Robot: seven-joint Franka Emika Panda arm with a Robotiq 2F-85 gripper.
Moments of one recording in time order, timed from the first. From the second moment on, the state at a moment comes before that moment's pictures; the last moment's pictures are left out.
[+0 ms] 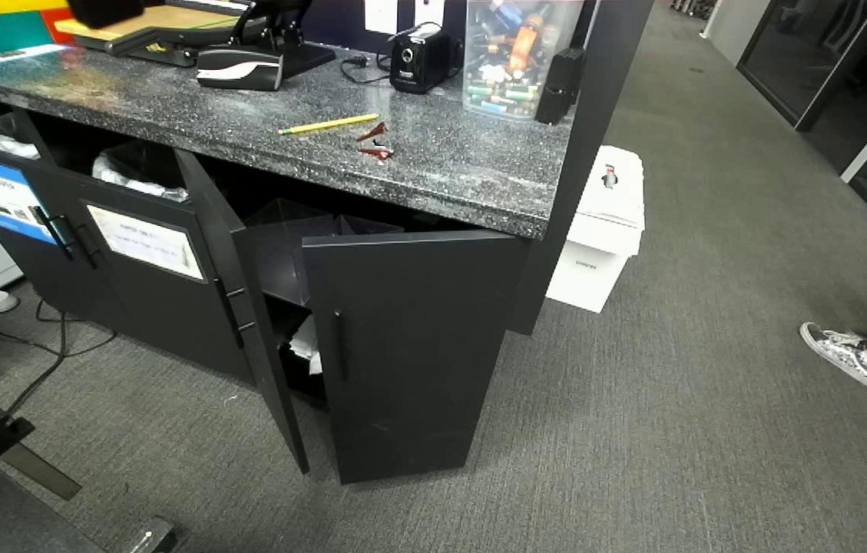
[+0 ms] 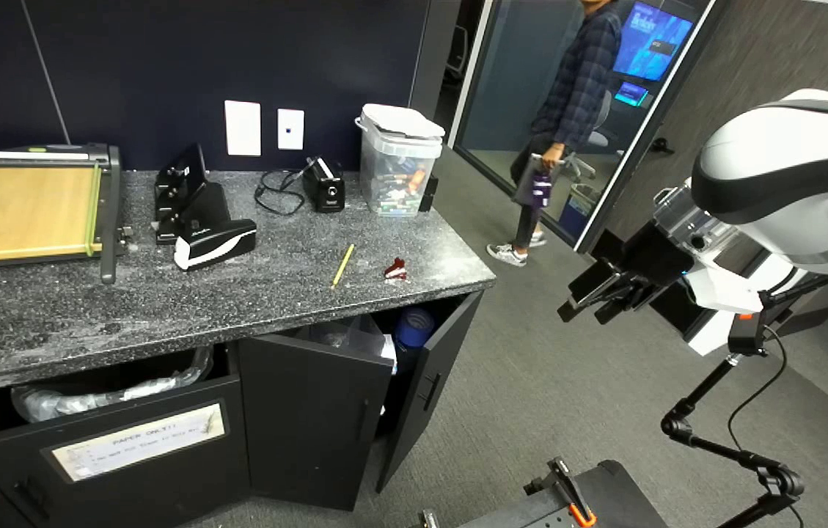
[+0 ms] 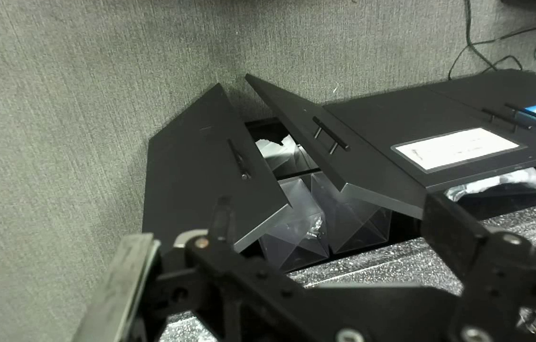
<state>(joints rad) 0.04 -0.35 -0.31 -2.47 0.20 2.22 -0.39</state>
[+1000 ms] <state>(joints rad) 0.02 -0.01 -0.12 -2.20 0.22 2.33 -0.25</state>
